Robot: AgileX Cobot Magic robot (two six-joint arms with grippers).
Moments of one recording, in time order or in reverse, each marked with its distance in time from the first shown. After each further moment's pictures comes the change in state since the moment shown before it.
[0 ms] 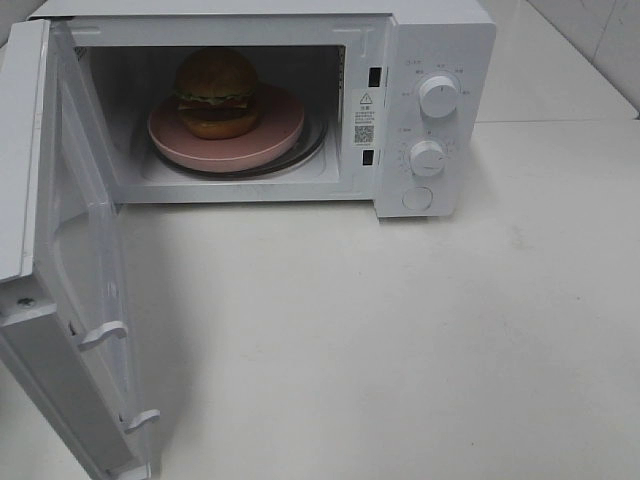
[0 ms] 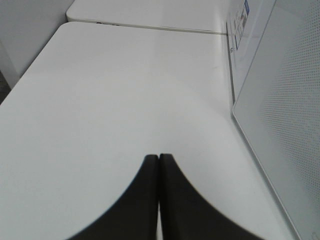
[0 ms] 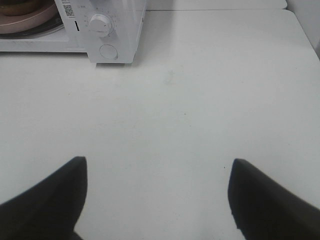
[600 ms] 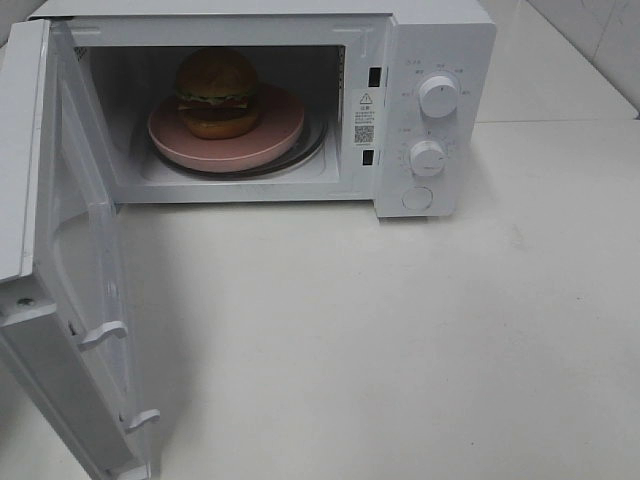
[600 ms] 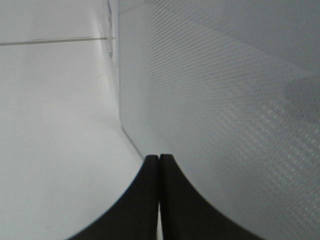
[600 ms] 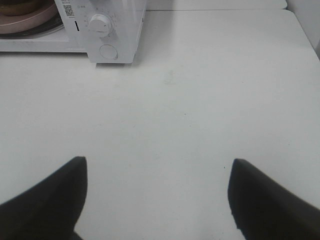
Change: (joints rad) left arm 0.000 0.254 -0.043 0.801 -0.346 -0.611; right arm 0.000 0.000 0.000 0.000 0.000 0.000
